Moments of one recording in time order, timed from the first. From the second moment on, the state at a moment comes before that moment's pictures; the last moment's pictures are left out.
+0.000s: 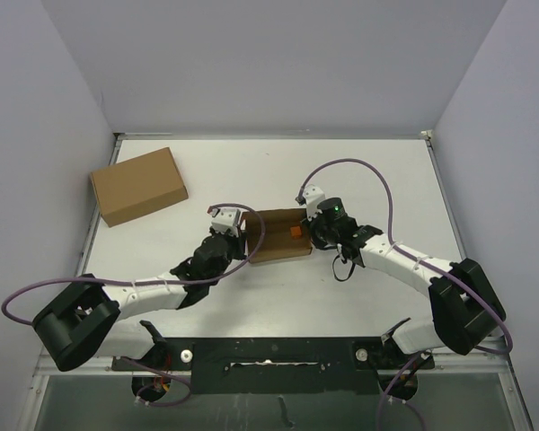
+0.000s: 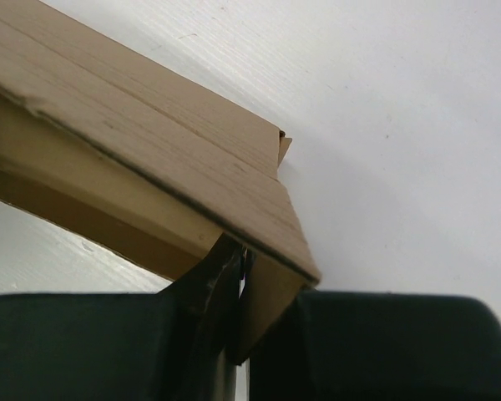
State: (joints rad) left arm -0.84 1.30 0.42 0.62 -0.42 -0.34; right arm 0.60 1.40 0.78 -0.11 0.06 -0.07
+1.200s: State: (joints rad) left arm -0.84 1.35 0.44 0.56 -0.42 -0.38; right arm 0.56 1.36 0.79 -0.19 -0.09 -0.20
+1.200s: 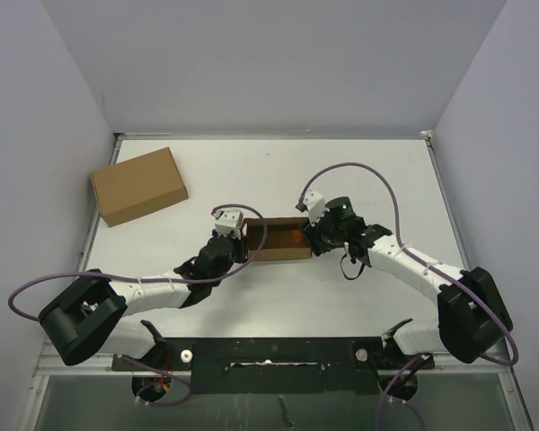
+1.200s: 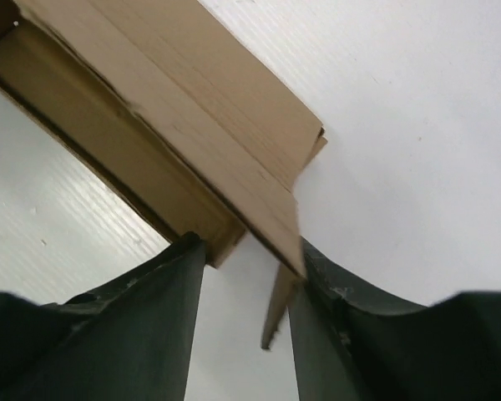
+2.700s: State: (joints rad) left arm -0.85 1.35 0.44 0.56 -0.42 -0.38; right arm 0.53 1.57 1.35 -0.80 -0.56 -0.93
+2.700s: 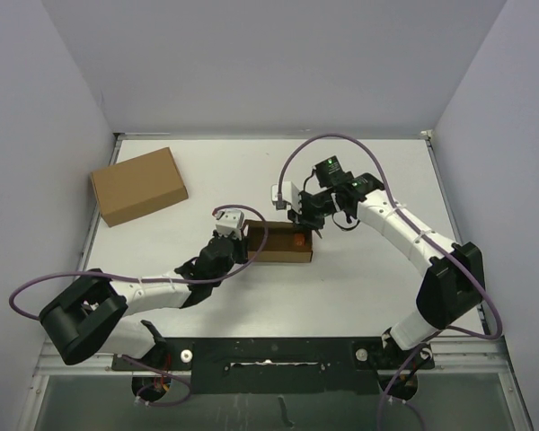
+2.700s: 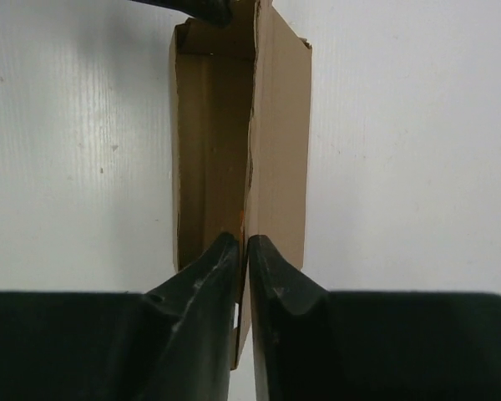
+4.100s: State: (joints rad) left arm -0.57 0.97 0.41 0.10 0.04 -0.70; right arm 0.60 1.53 1.07 -0.71 -0.55 -0.91
